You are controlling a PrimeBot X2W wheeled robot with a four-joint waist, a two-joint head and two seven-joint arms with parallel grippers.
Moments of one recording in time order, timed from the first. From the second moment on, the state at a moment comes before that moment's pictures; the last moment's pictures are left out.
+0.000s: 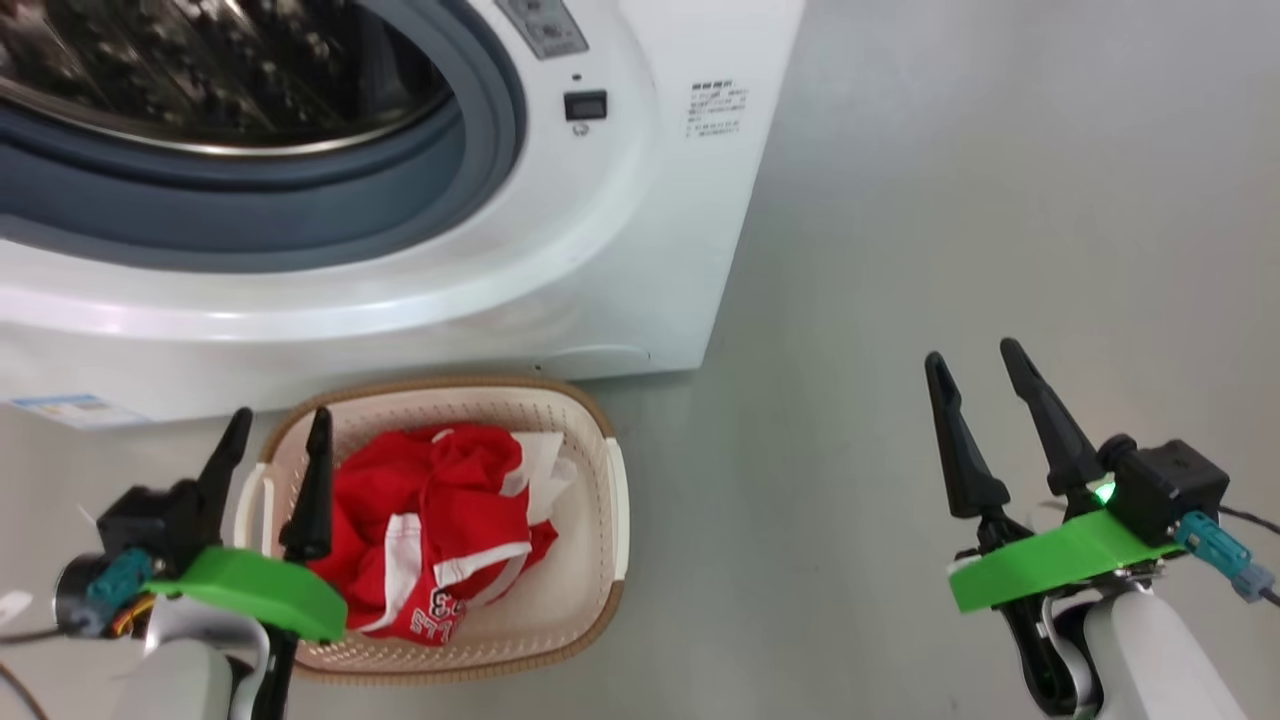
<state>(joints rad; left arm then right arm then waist) -0.38 0.14 -0.01 0.54 -0.27 -0.13 -0.26 -0.21 -0.05 0.06 0.22 0.35 0.12 -0.26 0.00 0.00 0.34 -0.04</state>
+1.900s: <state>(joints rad) 0.04 0.10 0.12 0.12 -0.19 -0.13 -0.26 0.06 -0.05 -0.01 0.19 0.33 0.12 -0.26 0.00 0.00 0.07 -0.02</state>
